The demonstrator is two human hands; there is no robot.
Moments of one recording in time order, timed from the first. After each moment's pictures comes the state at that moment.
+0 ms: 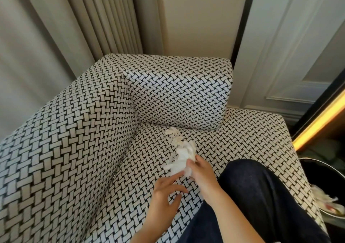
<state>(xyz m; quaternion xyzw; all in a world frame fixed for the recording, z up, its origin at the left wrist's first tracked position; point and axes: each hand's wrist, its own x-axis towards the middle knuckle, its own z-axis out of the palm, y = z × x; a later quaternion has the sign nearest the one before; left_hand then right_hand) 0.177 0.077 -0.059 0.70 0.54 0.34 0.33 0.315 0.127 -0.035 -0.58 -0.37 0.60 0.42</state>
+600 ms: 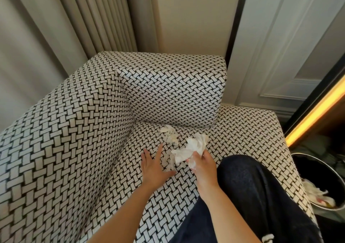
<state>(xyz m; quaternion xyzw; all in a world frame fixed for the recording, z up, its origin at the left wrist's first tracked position) 0.177 0.158 -0.078 0.63 0.70 0.12 0.31 0.318 0.127 -0.036 -0.59 -0.27 0.53 0.55</state>
